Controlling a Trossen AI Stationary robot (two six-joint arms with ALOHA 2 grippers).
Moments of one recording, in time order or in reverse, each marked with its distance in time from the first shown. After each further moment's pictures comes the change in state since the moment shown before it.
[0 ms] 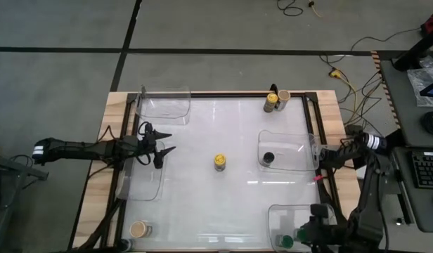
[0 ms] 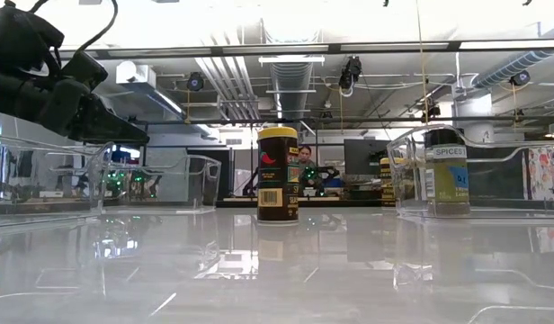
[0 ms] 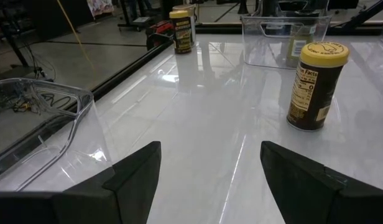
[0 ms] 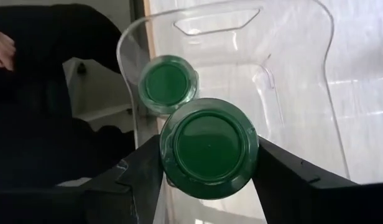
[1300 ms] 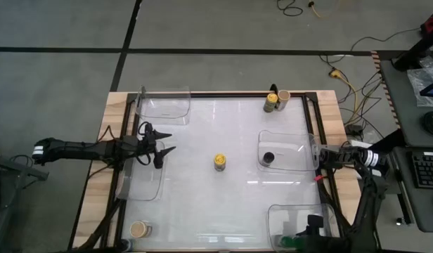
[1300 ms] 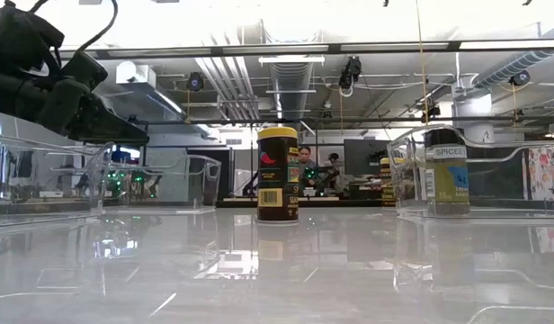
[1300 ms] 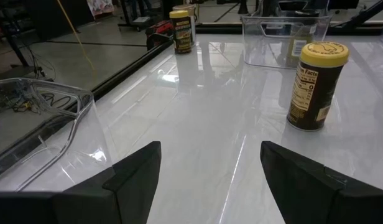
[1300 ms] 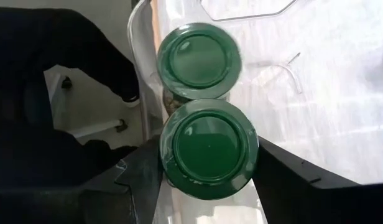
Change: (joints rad) left arm 0.000 0.000 0.000 0.000 0.000 0.000; right arm 0.049 0.165 -0.005 0.104 0.113 0.055
